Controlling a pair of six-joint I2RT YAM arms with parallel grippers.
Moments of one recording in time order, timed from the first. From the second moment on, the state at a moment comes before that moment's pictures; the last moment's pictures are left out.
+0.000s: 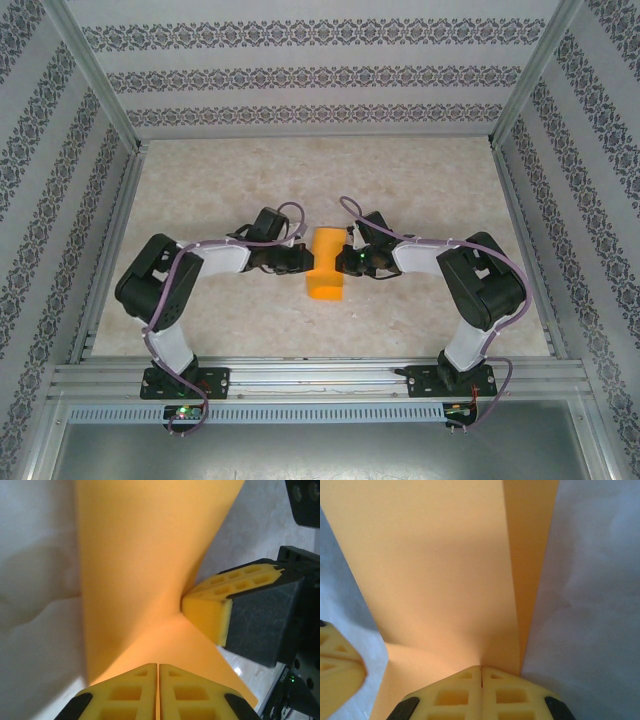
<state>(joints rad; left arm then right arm) -0.51 1.80 0.90 -0.03 0.60 -0.60 0.51 1.75 0.81 -0.09 -0.43 0.65</state>
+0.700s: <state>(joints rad) -0.54 1.90 0.94 -0.01 0.60 -0.60 0.51 1.75 0.82 -0.10 -0.44 0.64</state>
